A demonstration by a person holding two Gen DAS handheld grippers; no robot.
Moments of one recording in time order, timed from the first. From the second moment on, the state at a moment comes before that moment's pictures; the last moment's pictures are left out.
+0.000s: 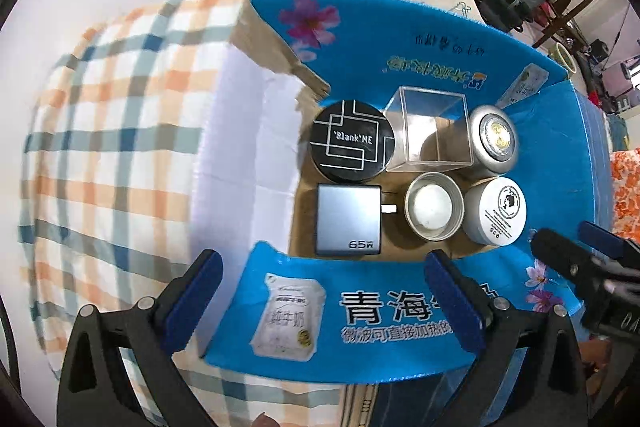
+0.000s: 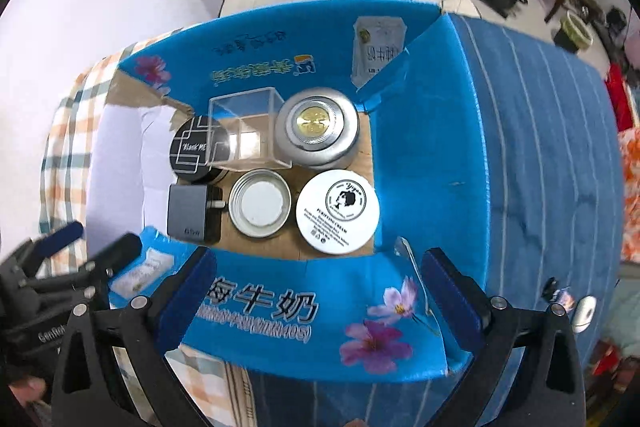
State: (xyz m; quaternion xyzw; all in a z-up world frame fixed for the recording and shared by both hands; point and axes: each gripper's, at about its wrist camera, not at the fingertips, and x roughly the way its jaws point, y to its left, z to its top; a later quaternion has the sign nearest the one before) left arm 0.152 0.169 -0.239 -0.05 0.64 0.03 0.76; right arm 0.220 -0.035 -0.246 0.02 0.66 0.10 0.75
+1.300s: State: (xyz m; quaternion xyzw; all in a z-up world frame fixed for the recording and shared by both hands) left arm 0.095 0.054 -0.074 -0.01 0.52 0.00 0.85; right arm 0.112 -0.214 -0.098 0.10 0.57 0.03 0.81
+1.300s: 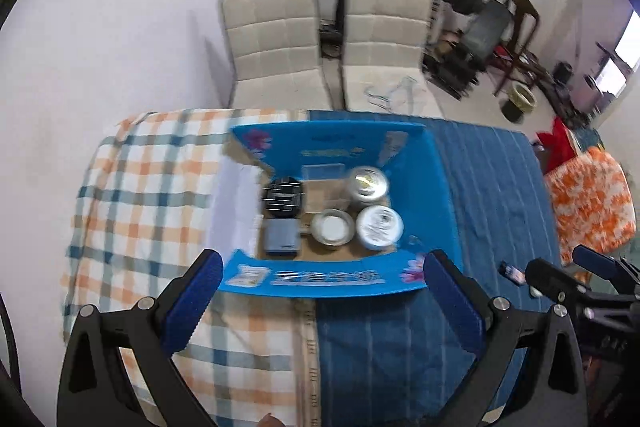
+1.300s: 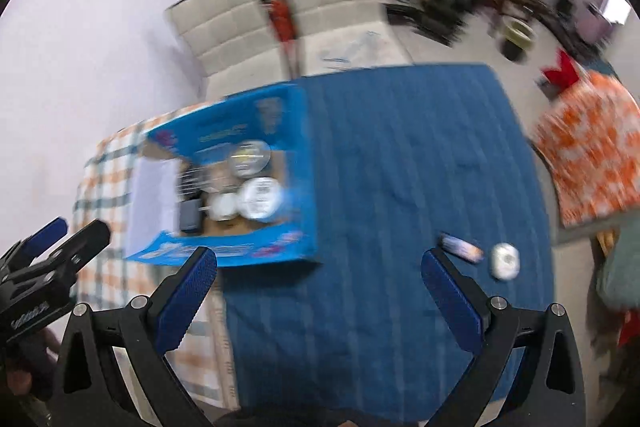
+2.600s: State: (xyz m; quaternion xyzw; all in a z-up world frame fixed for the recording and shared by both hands) left arm 0.141 -0.350 -0.340 0.25 0.66 -0.29 0.65; right arm 0.123 -0.522 -0.374 0.21 0.70 -0.07 0.67
